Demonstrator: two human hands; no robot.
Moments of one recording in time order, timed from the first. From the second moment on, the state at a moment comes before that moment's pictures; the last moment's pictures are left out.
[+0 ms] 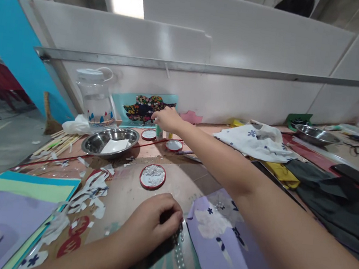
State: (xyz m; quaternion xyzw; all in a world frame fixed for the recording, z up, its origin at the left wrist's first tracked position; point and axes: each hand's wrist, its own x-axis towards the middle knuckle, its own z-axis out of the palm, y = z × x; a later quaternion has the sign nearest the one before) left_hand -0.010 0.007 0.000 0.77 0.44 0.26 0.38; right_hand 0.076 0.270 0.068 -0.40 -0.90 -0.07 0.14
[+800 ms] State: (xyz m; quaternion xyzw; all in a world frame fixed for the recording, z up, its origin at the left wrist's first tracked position) left_hand -0.017 0.010 0.010 0.78 0.45 0.30 0.31; right_hand 0.202 0.031 0.030 -0.31 -0.89 0.23 0.23
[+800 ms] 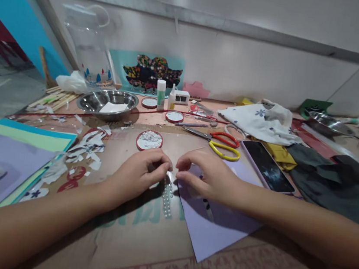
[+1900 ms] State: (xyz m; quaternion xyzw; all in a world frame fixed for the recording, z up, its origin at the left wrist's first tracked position) left_hand -0.014 0.010 0.009 0.80 0.41 0.30 0.33; right_hand 0.195 0.039 -0.002 -0.31 -0.82 0.34 0.34
